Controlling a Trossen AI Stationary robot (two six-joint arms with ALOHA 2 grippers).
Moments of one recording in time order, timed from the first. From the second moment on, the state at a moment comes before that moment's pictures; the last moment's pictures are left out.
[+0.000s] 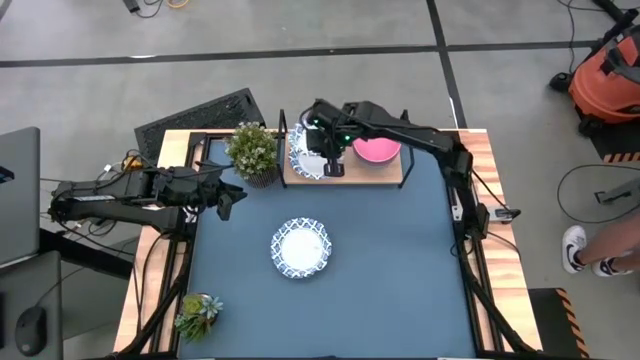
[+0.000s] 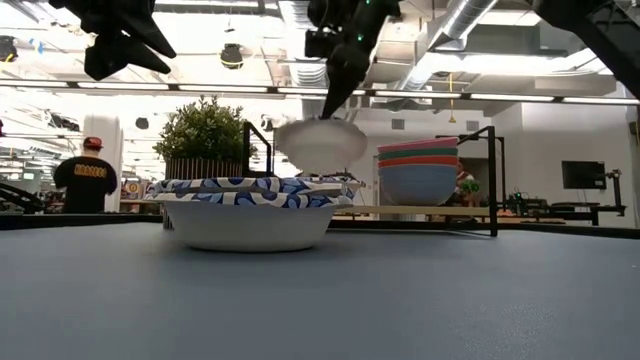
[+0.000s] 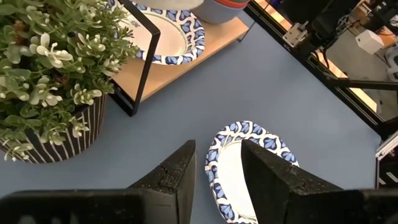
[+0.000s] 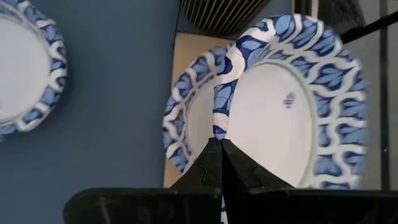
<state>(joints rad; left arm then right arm) 0.02 0.62 0.76 -0.67 -0.28 -0.72 -0.36 2.09 2.18 -1.15 0.01 -0.46</state>
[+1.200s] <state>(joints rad) 0.02 0.62 0.76 -0.67 -0.28 -0.74 -0.36 2.08 1.96 -0.95 -0.03 -0.48</state>
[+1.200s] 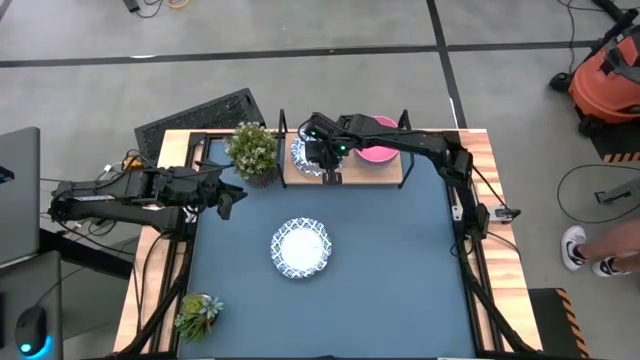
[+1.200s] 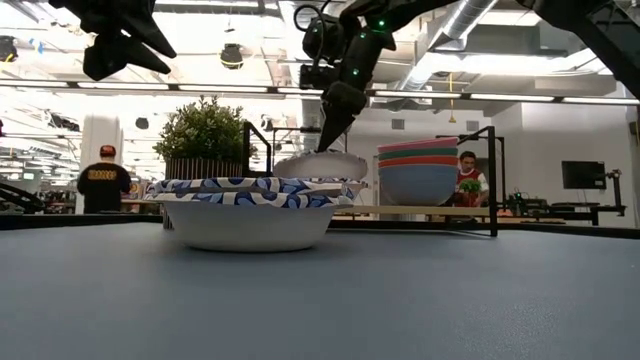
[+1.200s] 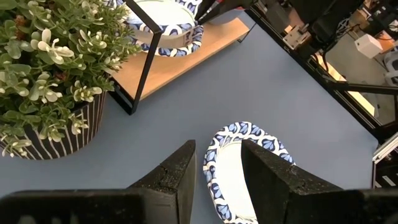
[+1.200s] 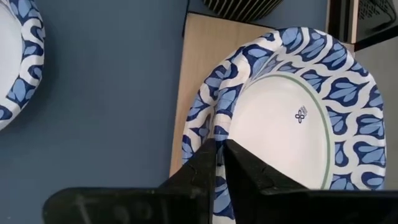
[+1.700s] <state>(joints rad) 0.02 0.62 0.76 -0.67 -0.28 -0.74 -0.33 2.08 2.07 -1.16 -0.12 -0.47</state>
